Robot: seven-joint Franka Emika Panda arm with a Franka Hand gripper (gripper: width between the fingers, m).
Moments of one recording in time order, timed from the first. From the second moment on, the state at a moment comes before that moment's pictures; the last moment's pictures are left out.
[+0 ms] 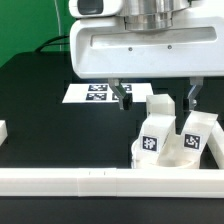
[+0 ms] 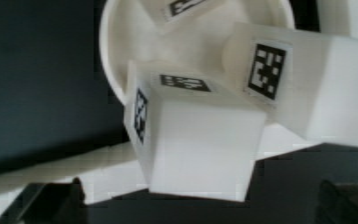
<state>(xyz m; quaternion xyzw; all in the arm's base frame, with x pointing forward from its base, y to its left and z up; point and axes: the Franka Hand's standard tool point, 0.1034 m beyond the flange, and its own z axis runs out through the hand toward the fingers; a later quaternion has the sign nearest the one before) 0.661 0.023 0.107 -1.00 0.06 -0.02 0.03</state>
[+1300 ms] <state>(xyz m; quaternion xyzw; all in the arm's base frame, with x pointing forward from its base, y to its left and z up) 0.658 0.015 0.098 -0.93 -0.37 -0.02 -0.01</state>
